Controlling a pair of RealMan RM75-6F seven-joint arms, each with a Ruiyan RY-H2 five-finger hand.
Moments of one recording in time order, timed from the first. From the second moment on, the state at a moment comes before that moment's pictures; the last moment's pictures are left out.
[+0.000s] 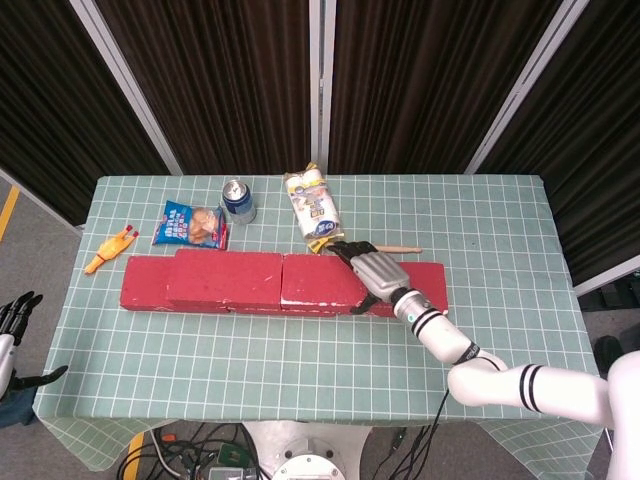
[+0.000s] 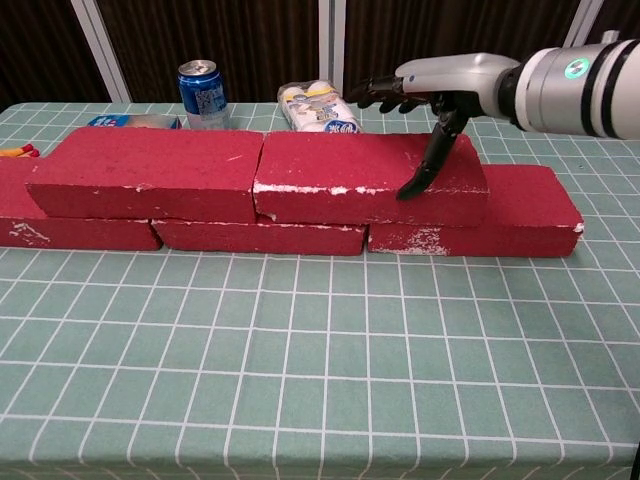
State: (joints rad) left arm -0.04 -1.03 -0.01 -1.61 1.45 1.42 -0.25; right arm 1.00 -1.36 0.16 -1.62 -0.87 0.74 -0.14
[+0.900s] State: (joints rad) left arm -0.03 -1.04 0.00 -1.66 1.53 1.51 -0.09; right arm 0.26 -1.10 -0.10 -1.61 -1.37 1.55 -0.04
